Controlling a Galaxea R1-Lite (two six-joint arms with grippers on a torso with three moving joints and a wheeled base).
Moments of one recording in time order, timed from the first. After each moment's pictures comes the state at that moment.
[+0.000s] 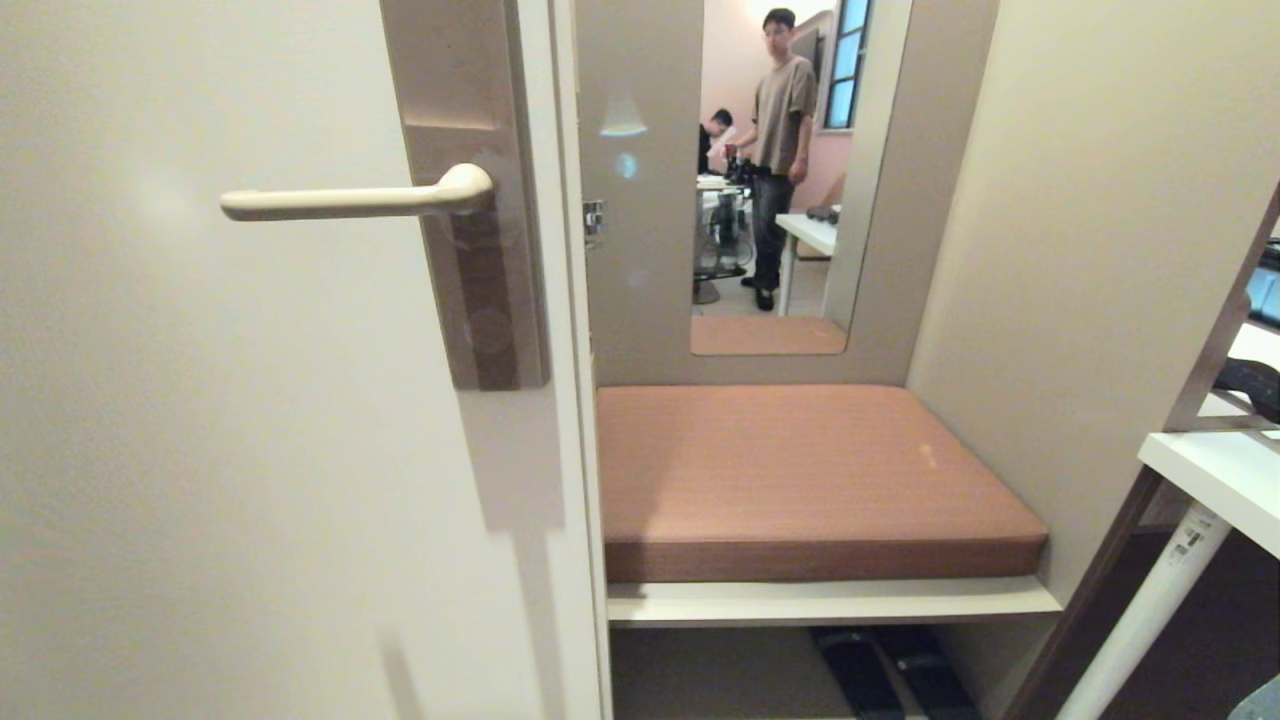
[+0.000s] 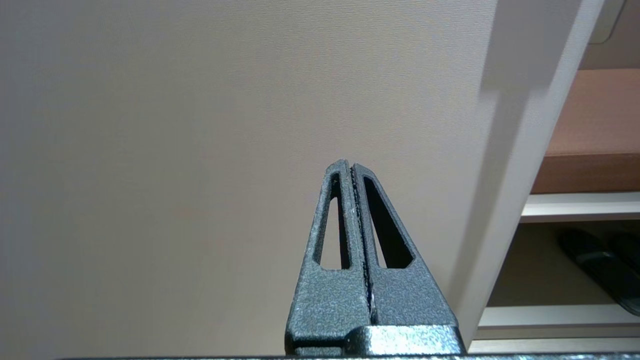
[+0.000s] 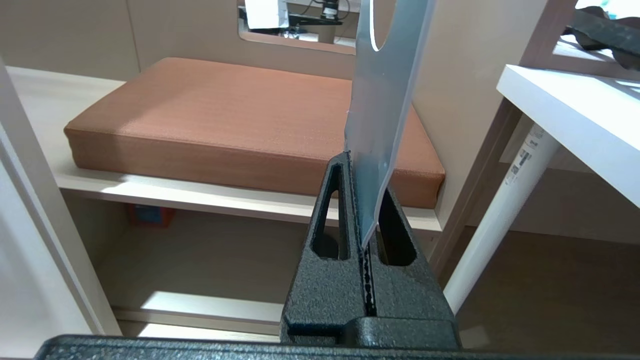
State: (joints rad) left arm 0.01 0.00 0.00 0.00 0.02 0.02; right arm 0.01 0.00 0.00 0.00 0.01 -0.08
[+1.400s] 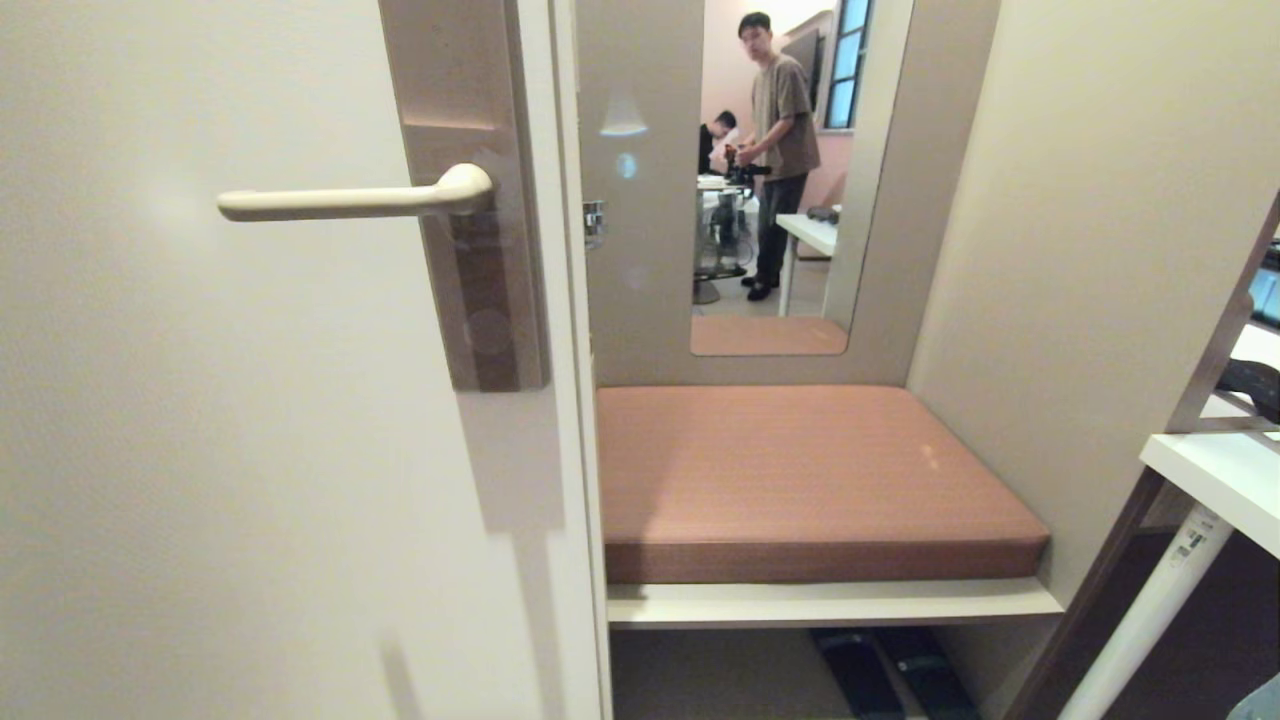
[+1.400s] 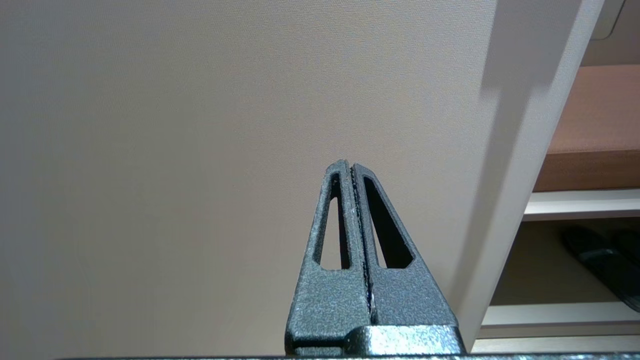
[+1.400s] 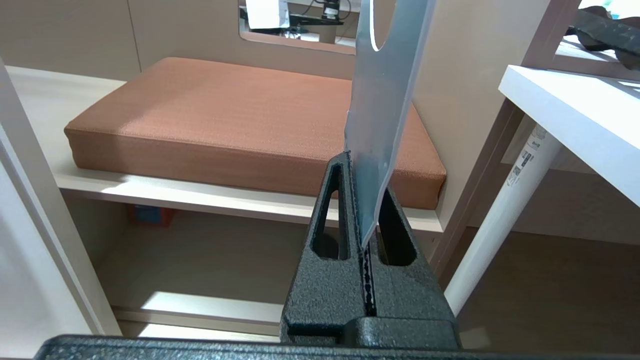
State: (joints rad) left arm 0.01 0.00 0.00 0.01 0.01 0.03; right arm 0.01 0.00 0.00 0.00 0.01 -0.08
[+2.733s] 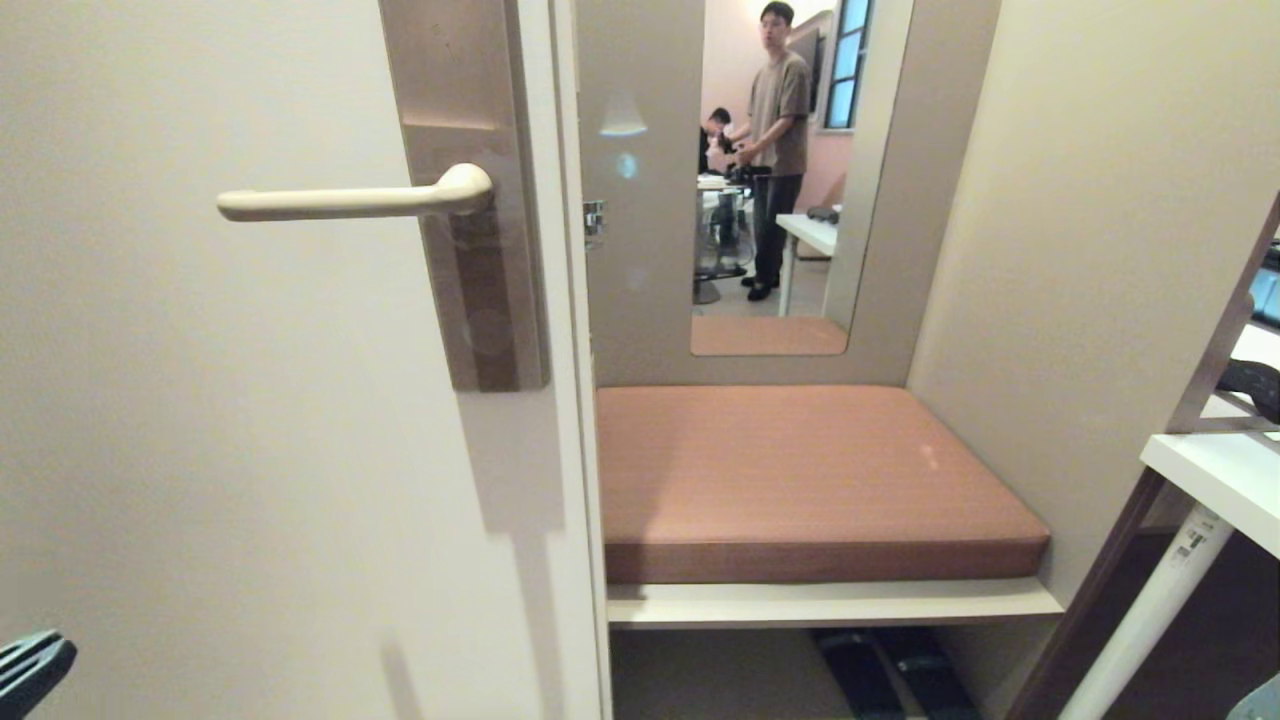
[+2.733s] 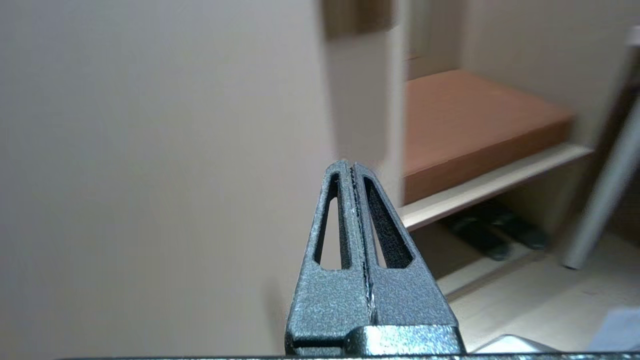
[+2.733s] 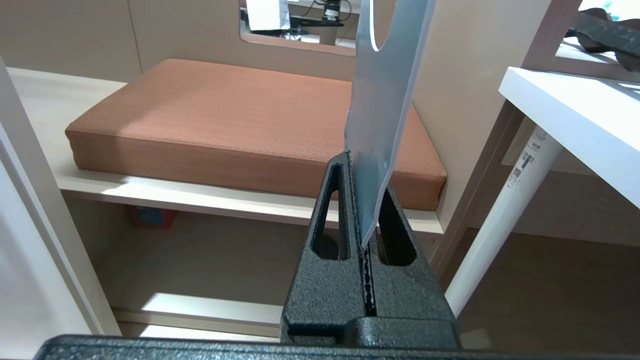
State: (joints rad) left arm -0.20 0.47 -0.37 -0.08 -0.19 0.06; right arm 0.01 0.00 0.00 0.00 0.01 -0.08
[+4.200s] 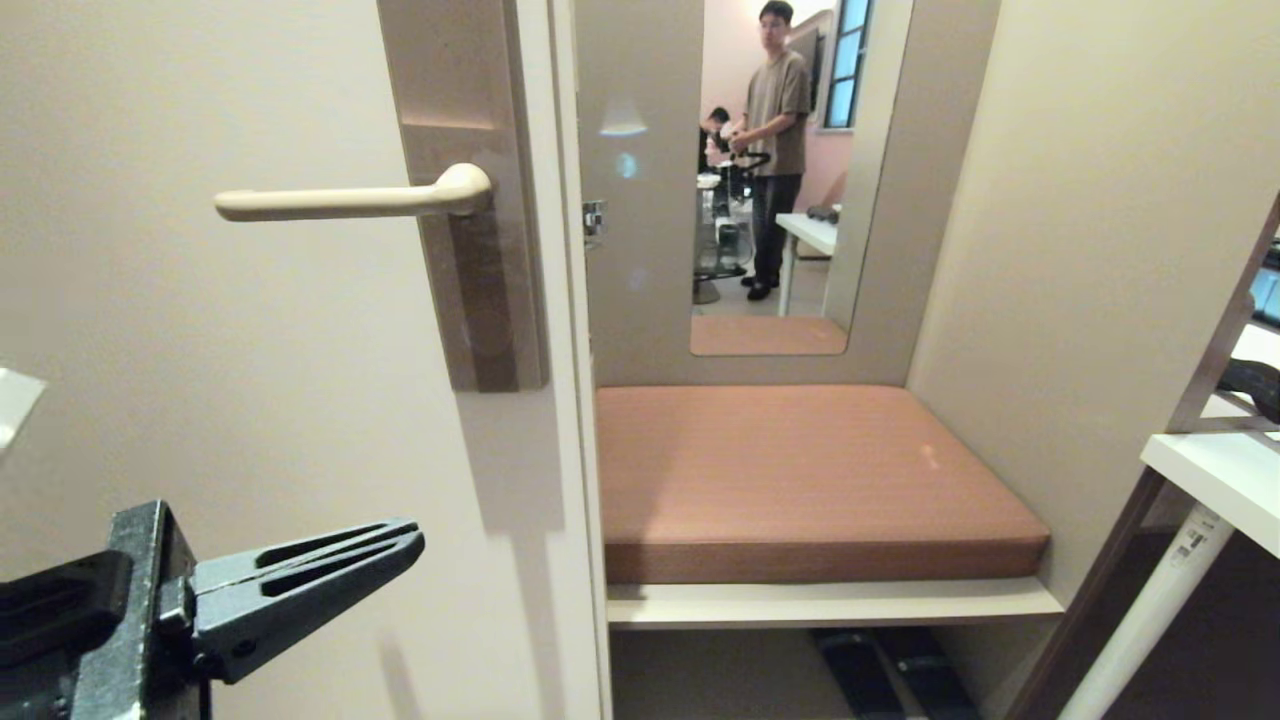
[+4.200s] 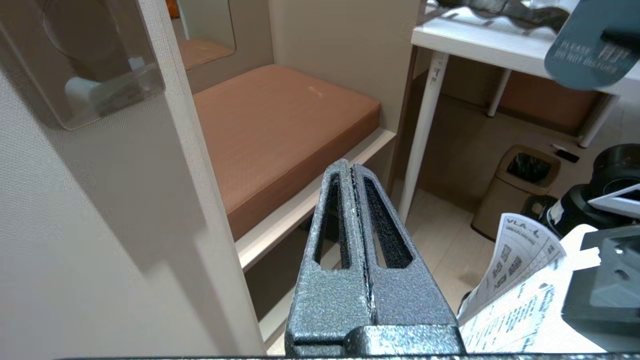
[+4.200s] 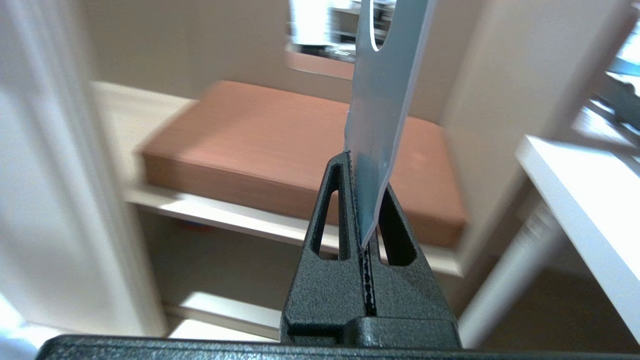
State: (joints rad) left arm -0.69 1.00 -0.47 -0.44 -0.20 -0.07; right arm 0.04 0.29 -0.39 0.13 0.14 -0.08
